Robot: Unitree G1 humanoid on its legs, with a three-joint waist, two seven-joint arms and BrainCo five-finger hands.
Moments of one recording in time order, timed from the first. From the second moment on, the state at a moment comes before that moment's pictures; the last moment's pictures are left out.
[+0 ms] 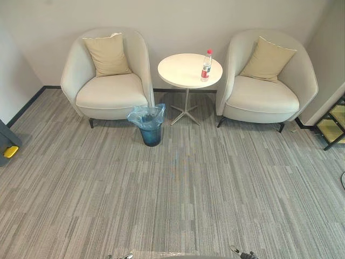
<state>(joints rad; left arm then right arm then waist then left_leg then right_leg) 0.17 0.10 0.14 1.10 0.04 0.01 0.19 0.09 -0.04 -0.39 1.13 0.15 -0.04 -0.17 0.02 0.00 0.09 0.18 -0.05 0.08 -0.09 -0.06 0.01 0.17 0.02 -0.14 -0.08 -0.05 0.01</state>
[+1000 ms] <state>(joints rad) 0.10 0.11 0.12 1.04 0.01 0.02 0.17 0.08 -0.05 -0.39 1.09 0.20 -0.03 -0.17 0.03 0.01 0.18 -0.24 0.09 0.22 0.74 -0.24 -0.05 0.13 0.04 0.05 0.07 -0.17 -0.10</state>
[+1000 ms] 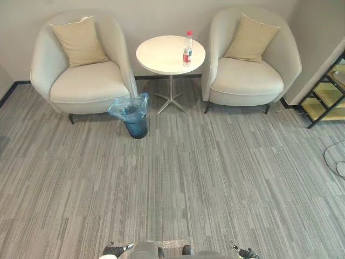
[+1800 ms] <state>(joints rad) 0.04 0.04 0.15 1.03 0.02 0.01 0.15 0.02 0.00 -0.34 1.01 0.12 -0.03 -0.13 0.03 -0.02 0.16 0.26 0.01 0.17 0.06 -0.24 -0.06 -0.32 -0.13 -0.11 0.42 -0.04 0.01</state>
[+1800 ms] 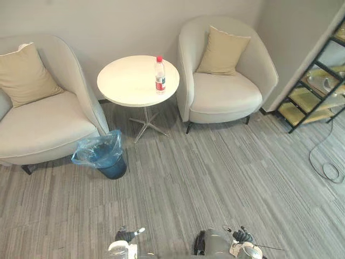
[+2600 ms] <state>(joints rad) 0.02 0.05 0.16 1.03 0.00 0.02 0.15 0.06 -0.02 -0.30 1.01 0.12 -0.02 -0.12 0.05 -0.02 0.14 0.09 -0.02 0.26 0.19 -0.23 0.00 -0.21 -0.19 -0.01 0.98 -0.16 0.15</state>
